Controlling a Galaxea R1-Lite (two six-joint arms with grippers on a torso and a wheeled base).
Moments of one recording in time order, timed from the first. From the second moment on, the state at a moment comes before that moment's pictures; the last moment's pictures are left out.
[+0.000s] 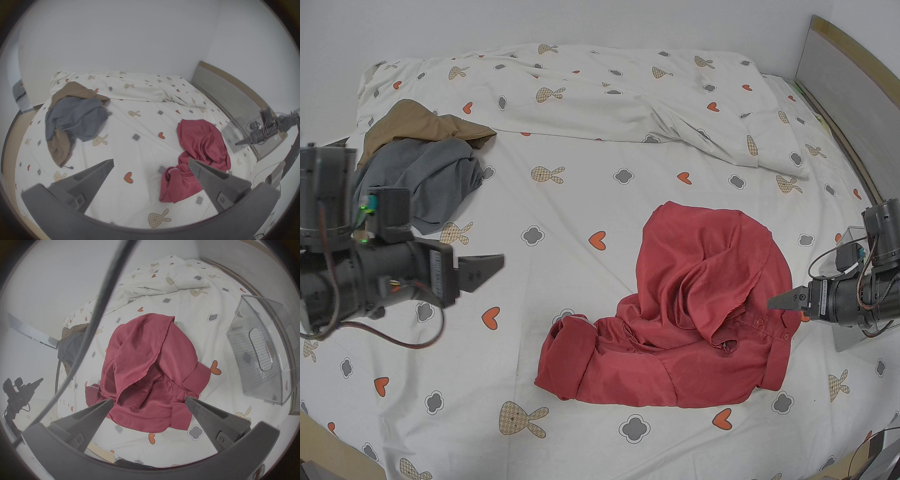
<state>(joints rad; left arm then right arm) -0.55 1.36 -0.97 0.02 0.18 -0.09 0.28 1.41 -0.86 0.21 0.10 0.43</state>
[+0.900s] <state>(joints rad) -0.72 1.55 -1.06 0.00 0.22 -0.07 0.13 1.31 -0.82 0.18 0.20 0.47</state>
